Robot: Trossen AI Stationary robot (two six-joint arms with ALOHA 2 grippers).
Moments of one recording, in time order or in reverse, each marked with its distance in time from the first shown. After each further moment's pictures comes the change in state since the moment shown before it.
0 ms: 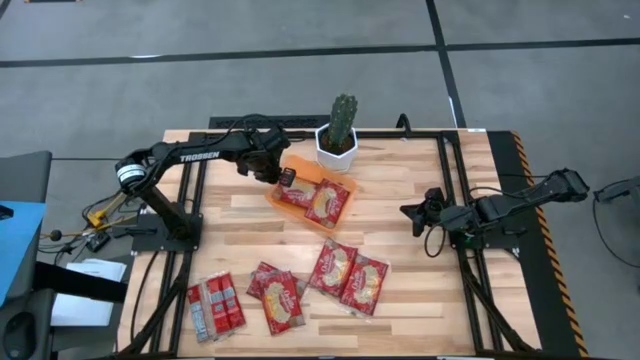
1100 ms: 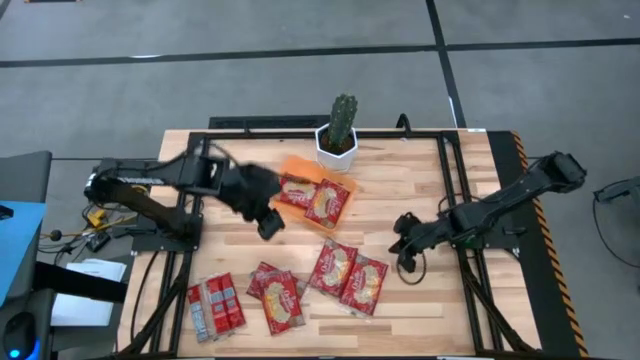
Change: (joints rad) left arm -0.619 -0.259 0.348 -0.236 -0.040 -0.155; right arm 0.105 0.689 0.320 0.079 -0.517 -0.048
